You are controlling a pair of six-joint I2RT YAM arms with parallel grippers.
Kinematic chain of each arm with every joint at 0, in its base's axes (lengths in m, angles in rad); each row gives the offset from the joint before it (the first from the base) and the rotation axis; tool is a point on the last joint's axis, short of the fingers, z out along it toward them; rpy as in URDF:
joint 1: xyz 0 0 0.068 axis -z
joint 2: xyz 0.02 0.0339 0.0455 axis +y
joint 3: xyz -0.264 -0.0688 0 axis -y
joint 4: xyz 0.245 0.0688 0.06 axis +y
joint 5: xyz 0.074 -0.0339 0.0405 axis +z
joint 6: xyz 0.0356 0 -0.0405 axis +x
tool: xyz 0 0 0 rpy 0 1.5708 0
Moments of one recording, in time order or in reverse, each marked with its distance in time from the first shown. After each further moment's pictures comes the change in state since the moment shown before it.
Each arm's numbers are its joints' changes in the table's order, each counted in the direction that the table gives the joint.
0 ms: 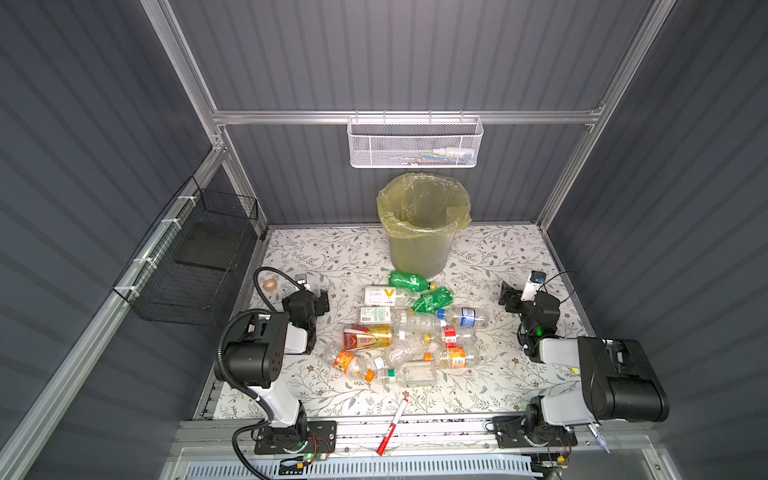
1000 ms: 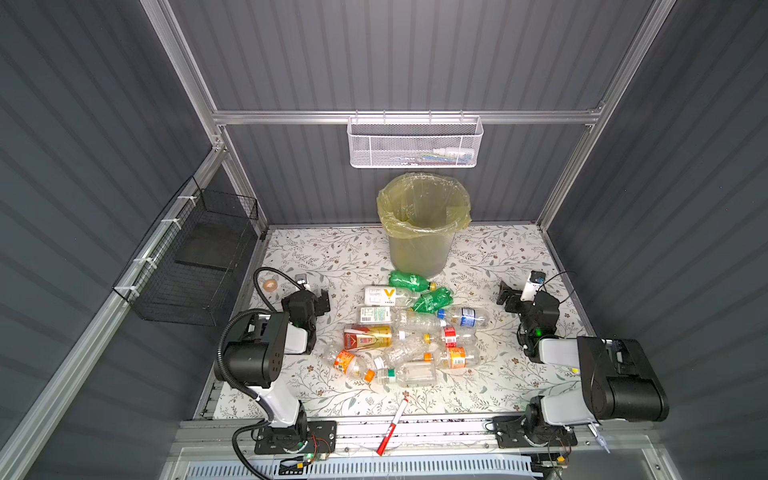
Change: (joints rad) left arm 0.000 0.008 -0.004 -0.022 -0.008 -0.002; right arm -0.010 0.019 -0.027 -0.079 -0.012 -0.005
